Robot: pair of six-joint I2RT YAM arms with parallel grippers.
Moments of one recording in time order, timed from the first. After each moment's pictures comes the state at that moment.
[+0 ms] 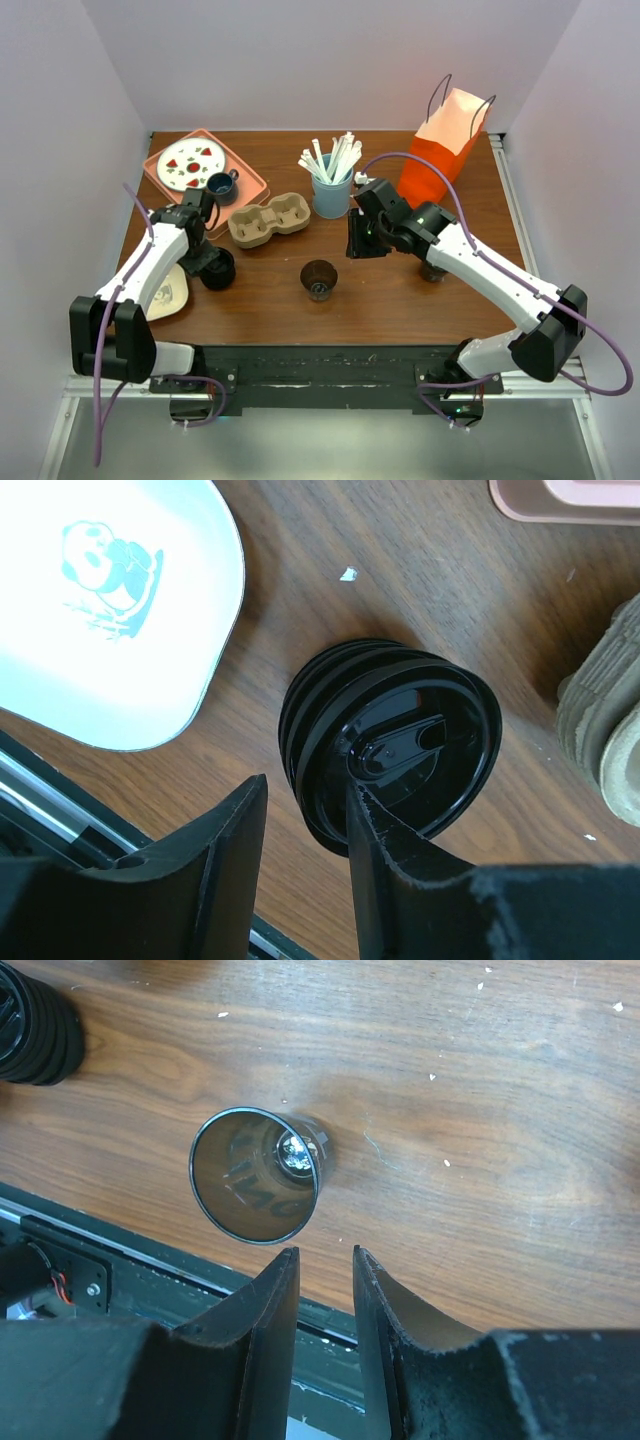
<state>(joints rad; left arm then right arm) -0.13 1.34 1.00 -1.01 -0.36 -0.94 0.77 1.39 1.33 -0.87 0.09 0.61</state>
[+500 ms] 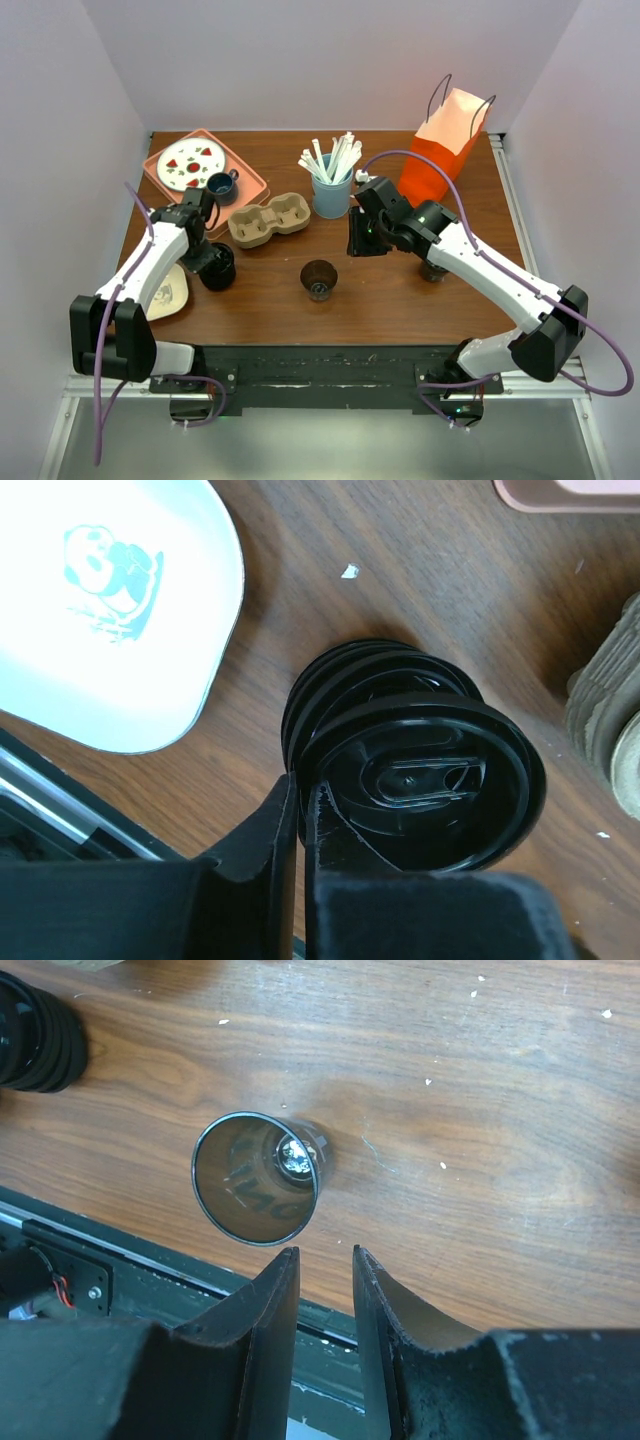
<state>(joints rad) -0.13 1.35 1.00 -1.01 -0.35 -0.91 0.77 1.39 1.35 -0.89 0.10 0.61</state>
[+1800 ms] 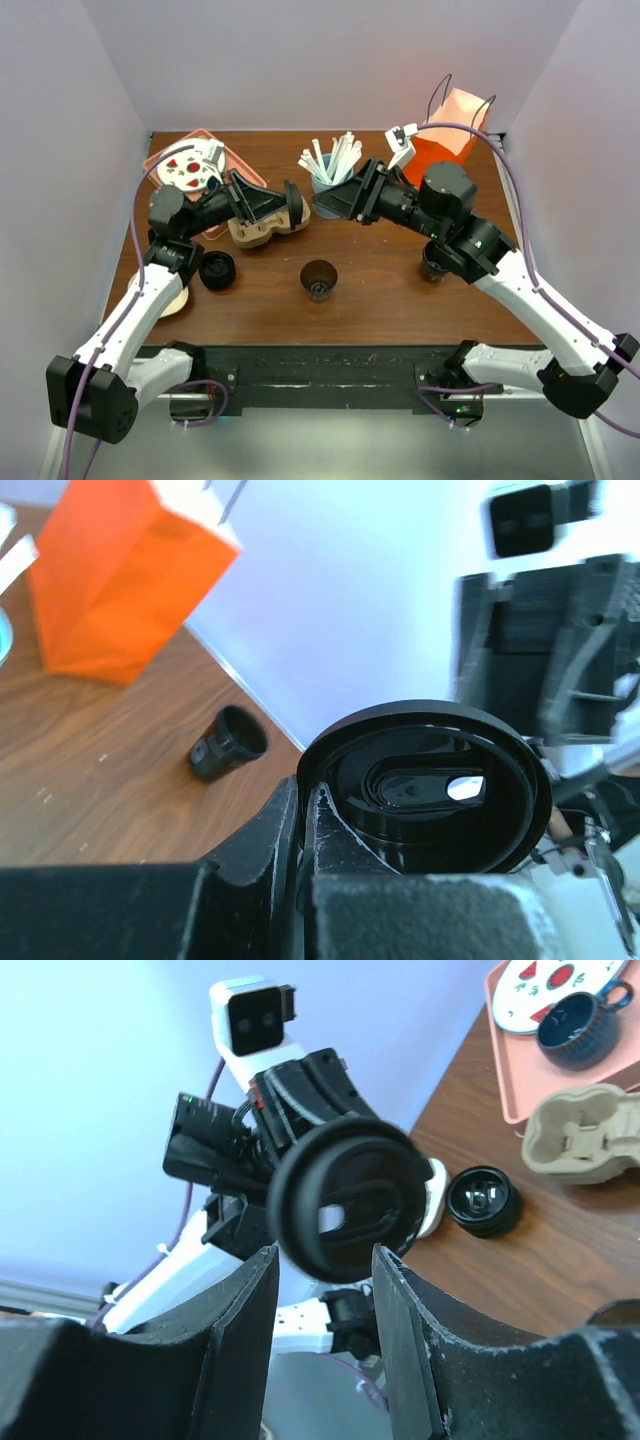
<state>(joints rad) -0.26 1.04 0.82 0.43 0.84 -0.96 0.77 1.13 1.33 -0.25 -0.23 0.91</state>
